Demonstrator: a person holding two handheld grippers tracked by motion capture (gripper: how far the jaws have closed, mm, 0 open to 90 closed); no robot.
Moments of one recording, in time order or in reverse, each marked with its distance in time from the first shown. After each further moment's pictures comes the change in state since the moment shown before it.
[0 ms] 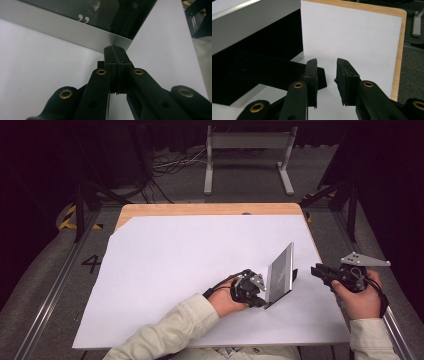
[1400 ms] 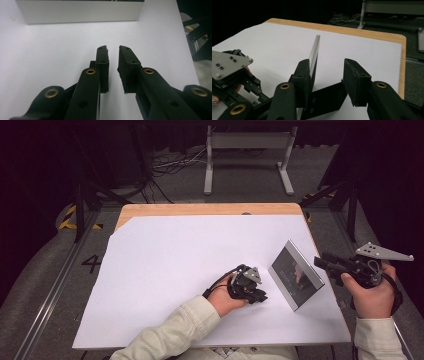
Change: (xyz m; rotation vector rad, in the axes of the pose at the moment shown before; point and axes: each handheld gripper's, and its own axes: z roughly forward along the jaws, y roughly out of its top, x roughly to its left) left arm 0.005 -0.016 -0.022 -0.136 0.062 -0.110; right arm 0.016 0.037 -0.031 -0.133 0.062 0.031
